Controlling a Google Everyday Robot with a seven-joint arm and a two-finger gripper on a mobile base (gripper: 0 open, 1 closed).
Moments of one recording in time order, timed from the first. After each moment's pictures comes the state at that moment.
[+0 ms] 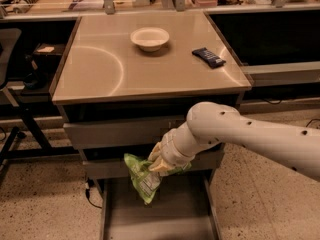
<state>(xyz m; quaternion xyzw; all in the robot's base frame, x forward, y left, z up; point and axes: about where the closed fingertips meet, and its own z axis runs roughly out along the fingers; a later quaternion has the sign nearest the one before) 0.481 0.014 0.645 -0.72 0.62 0.16 0.25</state>
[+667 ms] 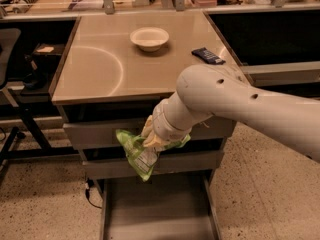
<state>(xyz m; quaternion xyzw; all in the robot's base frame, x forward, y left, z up) 0.497 0.022 0.748 -0.75 0.60 0.08 0.27</state>
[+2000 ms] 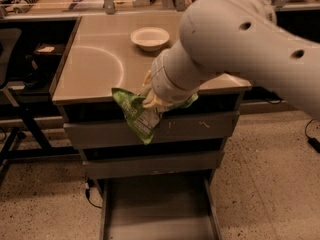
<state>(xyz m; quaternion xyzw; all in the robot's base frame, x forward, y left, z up) 0.515 0.020 0.881 -0.76 0.57 -0.03 0.32</state>
